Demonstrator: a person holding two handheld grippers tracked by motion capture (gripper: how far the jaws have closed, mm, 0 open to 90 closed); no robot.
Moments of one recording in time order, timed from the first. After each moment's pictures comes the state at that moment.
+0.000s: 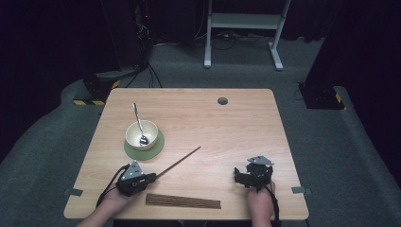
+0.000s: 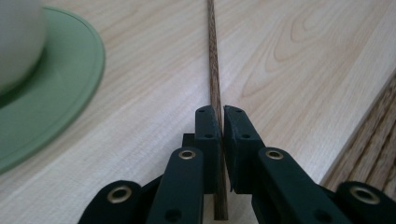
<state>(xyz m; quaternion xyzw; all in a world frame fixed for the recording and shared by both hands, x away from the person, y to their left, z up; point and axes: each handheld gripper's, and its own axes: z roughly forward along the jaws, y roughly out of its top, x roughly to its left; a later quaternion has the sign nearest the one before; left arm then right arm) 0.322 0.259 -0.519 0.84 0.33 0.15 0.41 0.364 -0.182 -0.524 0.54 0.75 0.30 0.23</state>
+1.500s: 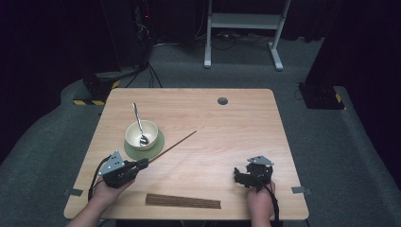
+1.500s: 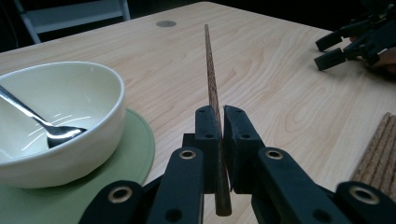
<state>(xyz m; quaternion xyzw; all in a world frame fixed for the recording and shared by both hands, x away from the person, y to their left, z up) 0.324 0.287 -0.479 0.77 0.32 0.20 0.52 0.364 -0.182 -0.524 0.54 0.75 0.30 0.23</state>
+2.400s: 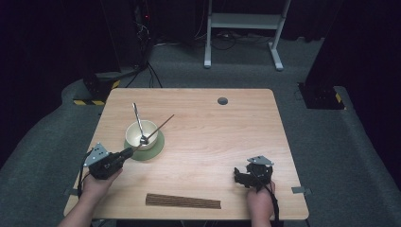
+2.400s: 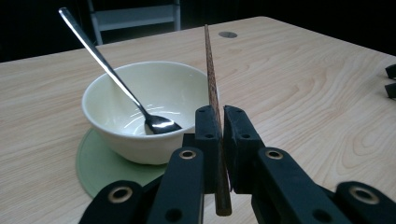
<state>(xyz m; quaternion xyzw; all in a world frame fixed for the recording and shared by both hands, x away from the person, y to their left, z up) 0.338 0.330 -0.474 0.72 0.40 0.24 0.51 0.364 -0.181 -0.524 0.54 0.75 0.30 0.23</state>
